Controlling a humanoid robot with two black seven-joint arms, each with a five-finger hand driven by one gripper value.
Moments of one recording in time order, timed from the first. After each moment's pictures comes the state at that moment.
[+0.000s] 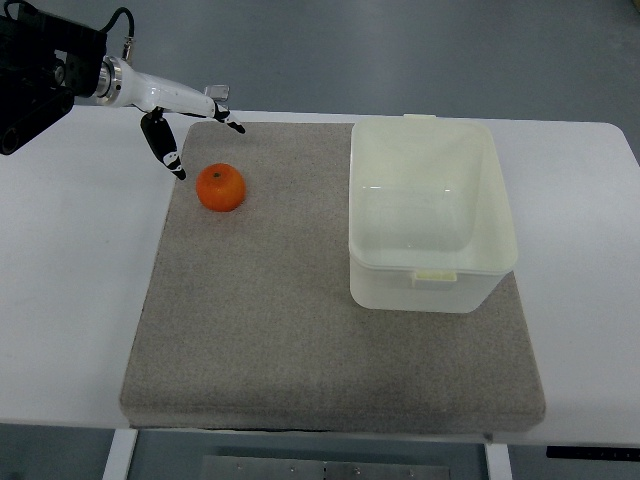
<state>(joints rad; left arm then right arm) -1.47 0.43 0.33 -0.57 1.33 -0.36 -0.61 0.02 0.00 -0.05 0.16 0.03 -0.07 0.15</state>
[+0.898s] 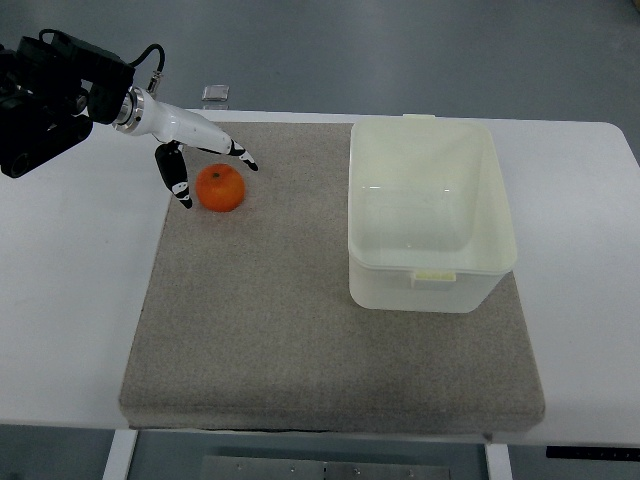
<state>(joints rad) -1.45 0.43 0.33 -0.67 1.43 -0.33 -0.61 0.02 0.00 -0.05 0.16 0.03 -0.07 0.15</state>
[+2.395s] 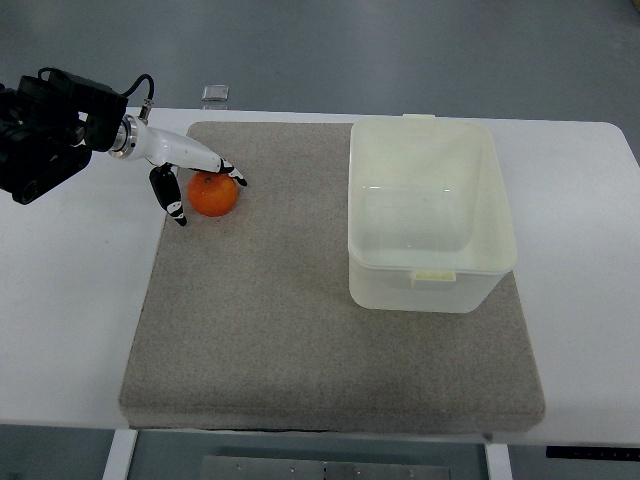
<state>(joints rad) -1.34 0.40 0.32 -0.57 1.41 -0.29 -0.61 0.02 0.00 -0.05 0.16 0.03 -0.07 0.15</state>
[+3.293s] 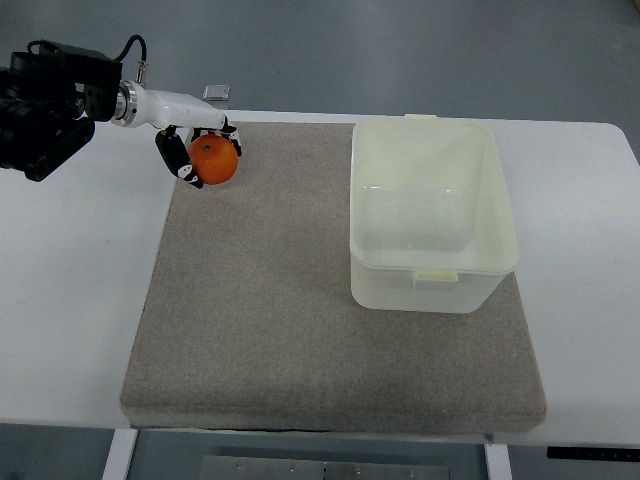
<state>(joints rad) -1.38 0.32 0.25 -0.40 1.35 -0.23 -0.61 0.02 0.00 -0.05 0.16 0.03 -0.07 0.15</state>
